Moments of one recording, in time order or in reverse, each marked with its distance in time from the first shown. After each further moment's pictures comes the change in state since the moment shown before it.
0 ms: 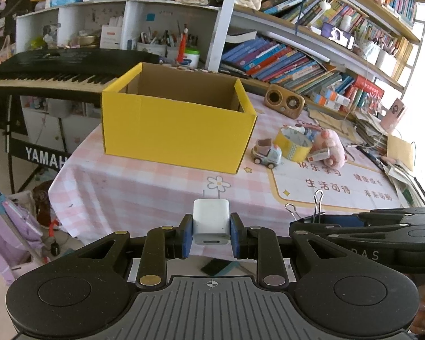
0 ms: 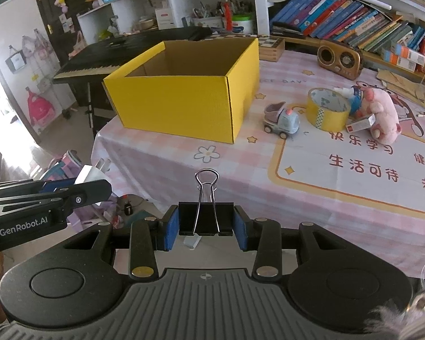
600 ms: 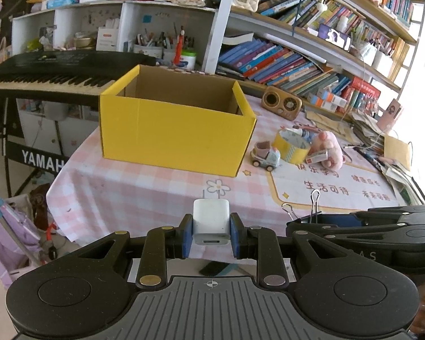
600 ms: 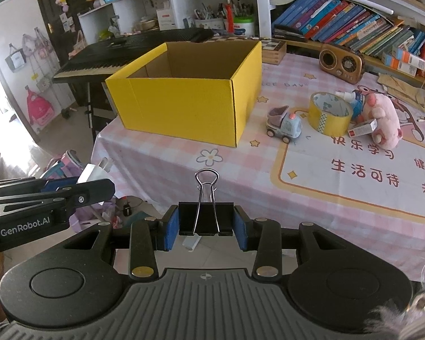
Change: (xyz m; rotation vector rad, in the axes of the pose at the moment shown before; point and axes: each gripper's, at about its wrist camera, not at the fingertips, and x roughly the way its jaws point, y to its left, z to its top) left arm 0.001 0.004 0.002 0.009 -0.006 -0.016; right arm 0.002 0.004 0.004 -0.008 -0.004 -0.004
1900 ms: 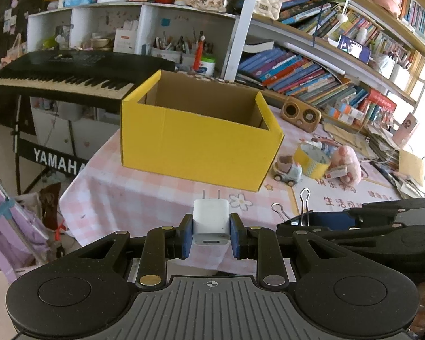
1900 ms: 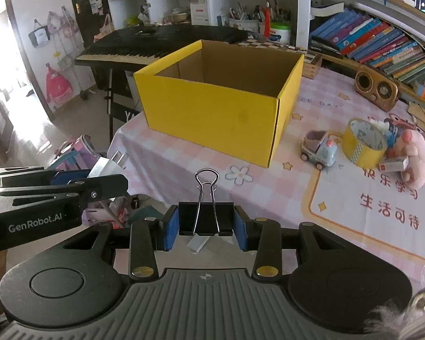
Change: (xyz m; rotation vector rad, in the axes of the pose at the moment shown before) left arm 0.009 0.023 0.014 -0.042 -0.022 0.051; right arm 0.030 0.029 0.028 -0.135 0.015 0.053
